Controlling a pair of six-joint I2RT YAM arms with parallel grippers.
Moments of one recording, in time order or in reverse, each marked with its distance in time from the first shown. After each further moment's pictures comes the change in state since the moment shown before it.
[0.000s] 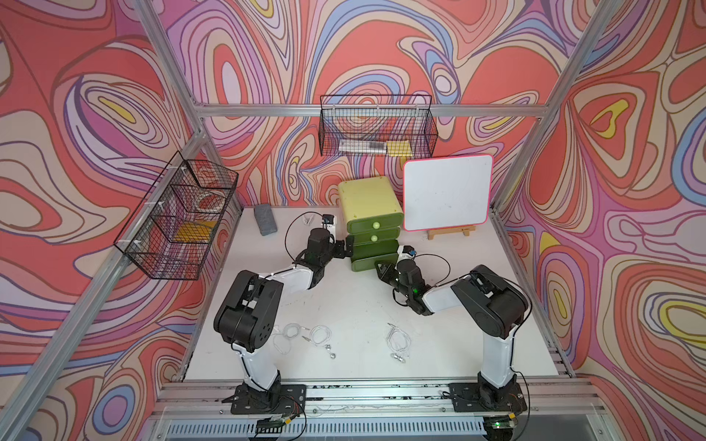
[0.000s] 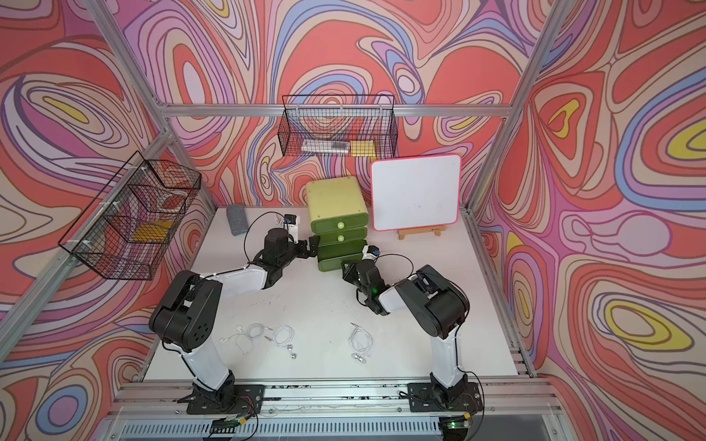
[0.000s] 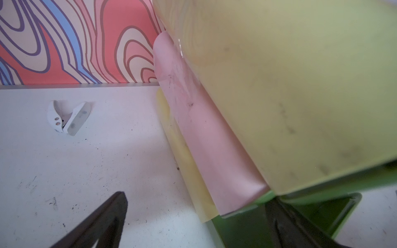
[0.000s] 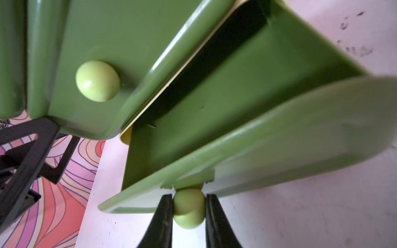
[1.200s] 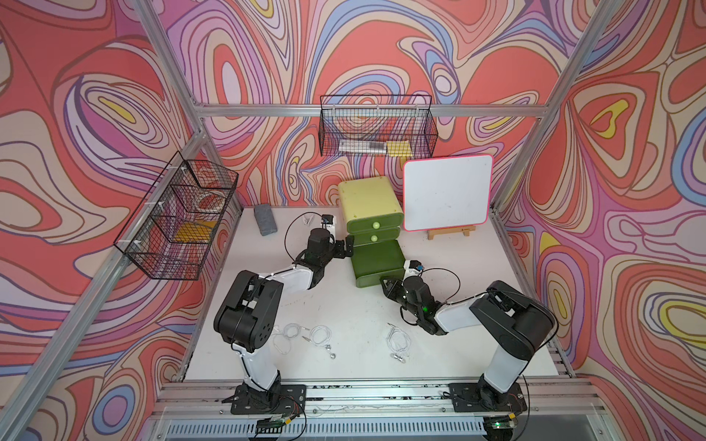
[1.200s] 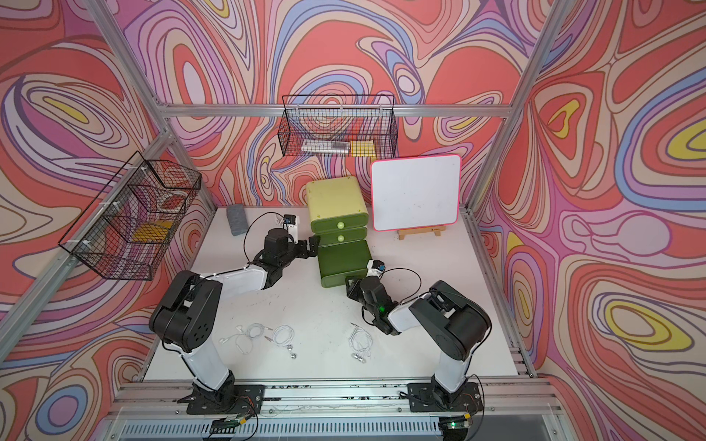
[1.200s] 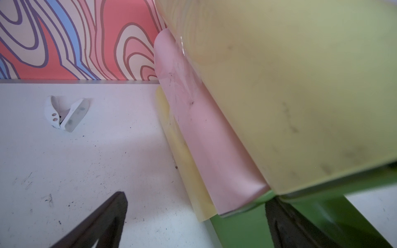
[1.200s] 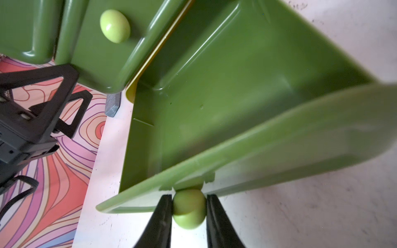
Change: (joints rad) left arm 0.000 -0.001 -0.003 -0.002 0.004 -0.028; right arm 0.079 -0.204 -0.220 -0.027 0.068 0.032
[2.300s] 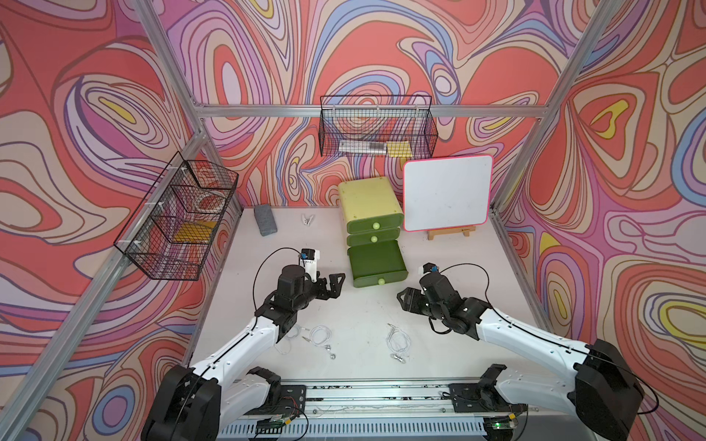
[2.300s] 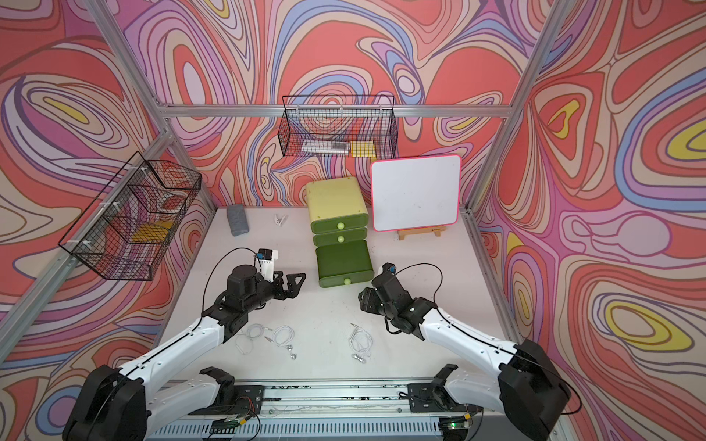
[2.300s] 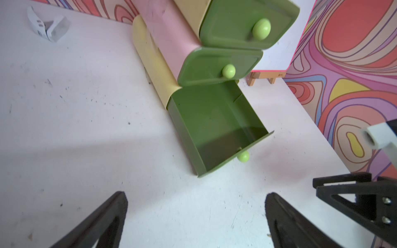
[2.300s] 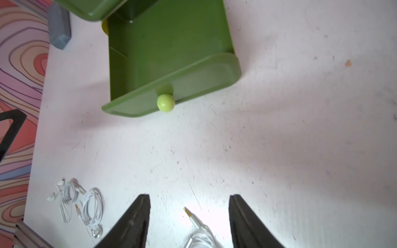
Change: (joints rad) left arm -0.007 -0.718 -0.516 -0.292 0.203 -0.123; right arm 0.003 -0.578 0.100 -1.097 -0.076 -0.180
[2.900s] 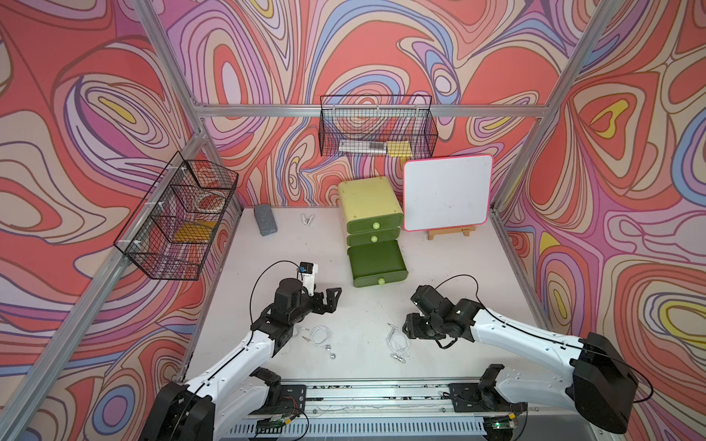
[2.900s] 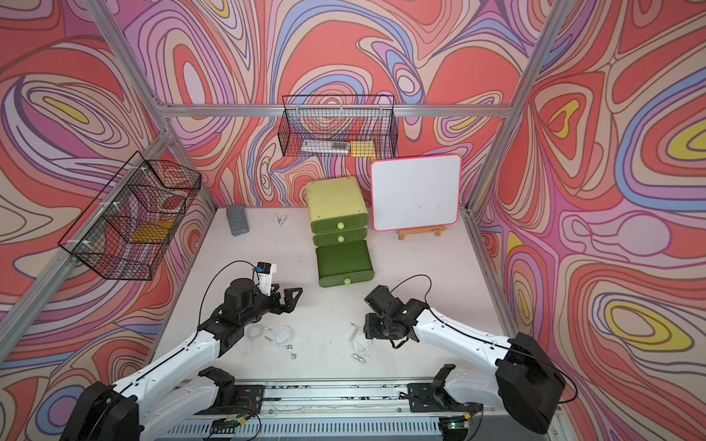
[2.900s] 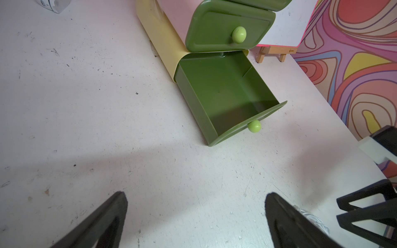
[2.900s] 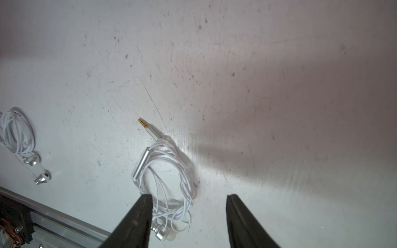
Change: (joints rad) left arm 0.000 -0.080 -0.082 -0.027 -0.016 0.044; right arm 0.108 0.057 0.020 -0.313 -0.092 -0.009
